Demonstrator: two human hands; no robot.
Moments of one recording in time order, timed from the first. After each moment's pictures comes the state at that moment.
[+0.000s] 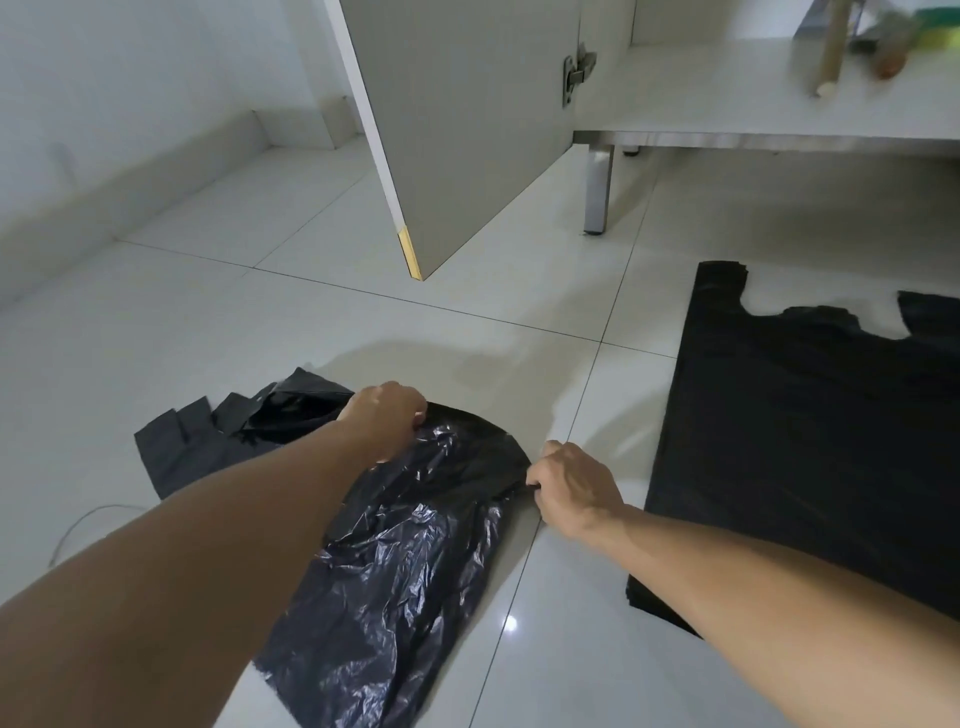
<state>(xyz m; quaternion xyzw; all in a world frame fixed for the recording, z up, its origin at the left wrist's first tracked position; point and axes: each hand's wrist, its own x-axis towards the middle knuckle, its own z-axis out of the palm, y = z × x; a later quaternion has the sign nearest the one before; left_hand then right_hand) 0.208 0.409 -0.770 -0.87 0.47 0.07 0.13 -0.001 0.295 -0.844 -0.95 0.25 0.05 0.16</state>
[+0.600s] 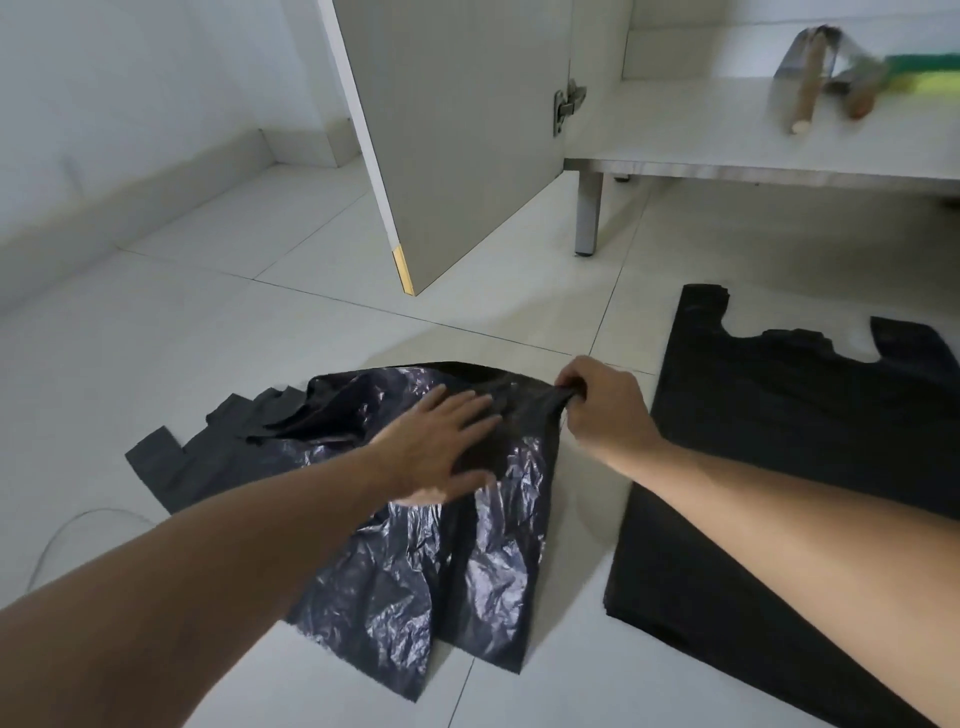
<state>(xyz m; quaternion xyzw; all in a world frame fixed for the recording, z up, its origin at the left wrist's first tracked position) 0.153 0.399 -0.769 -0.72 0.67 0.00 0.17 -0.011 0.236 -0.765 -0.85 0.32 -0.22 0.34</state>
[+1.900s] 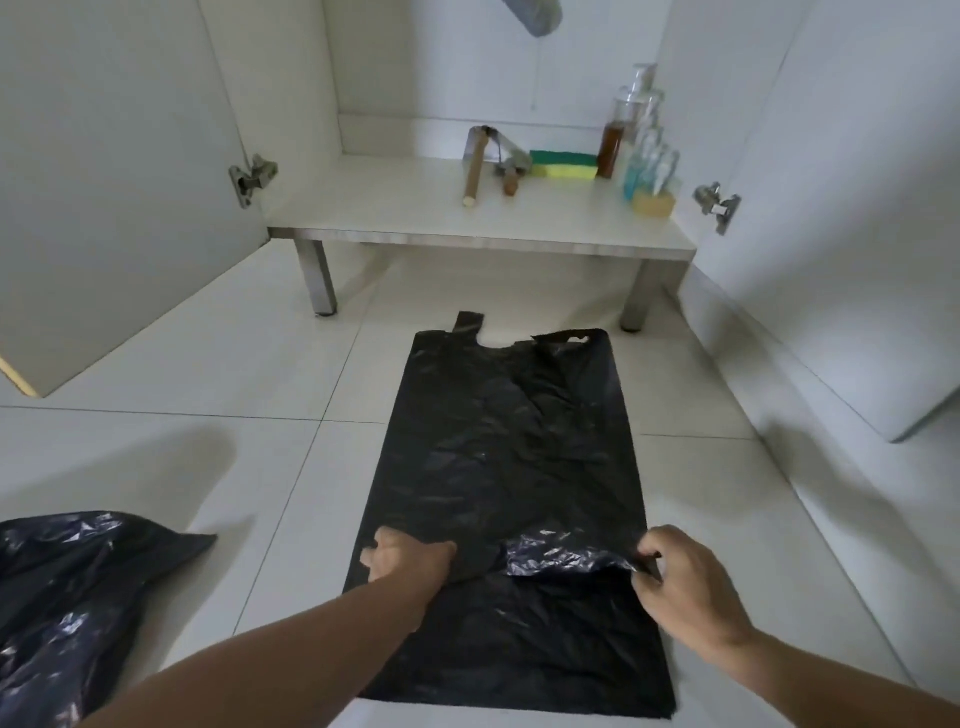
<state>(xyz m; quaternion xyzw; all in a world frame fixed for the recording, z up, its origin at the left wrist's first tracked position) -0.113 0.234 -0.833 -0.88 0.12 0.36 -0.28 -0.391 0.161 -0.835 -0.79 0.57 -0.19 0.15</state>
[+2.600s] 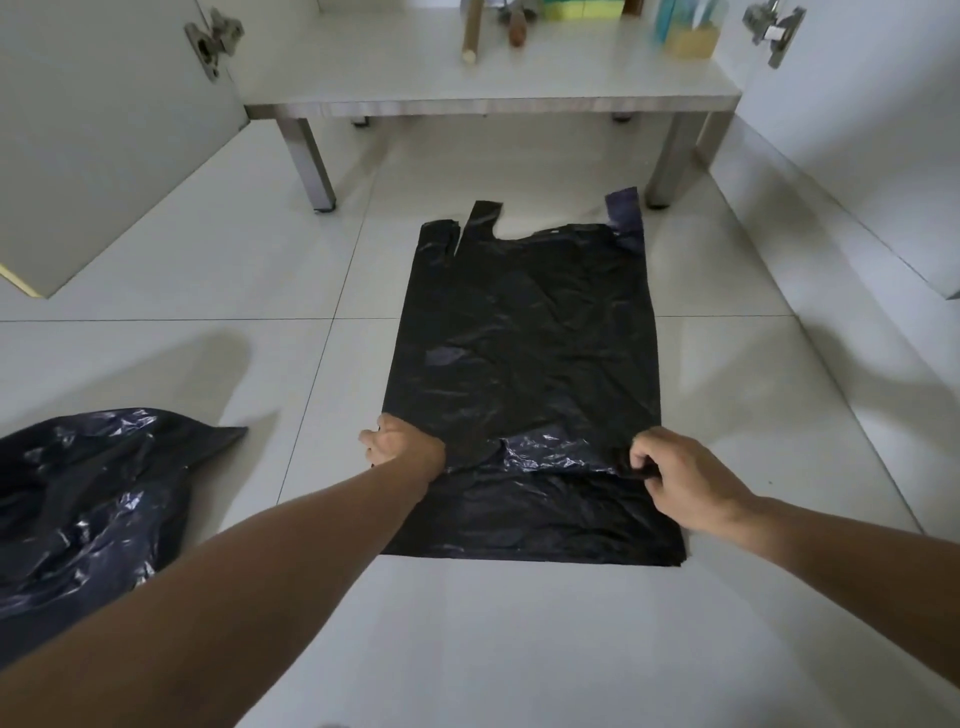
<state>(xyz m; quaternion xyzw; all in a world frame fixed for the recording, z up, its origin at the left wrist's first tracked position) -0.097 0.244 -0.840 -0.92 0.18 0.29 -0.18 -0.401 0.167 -0.858 -0.88 0.42 -0.11 0.20</state>
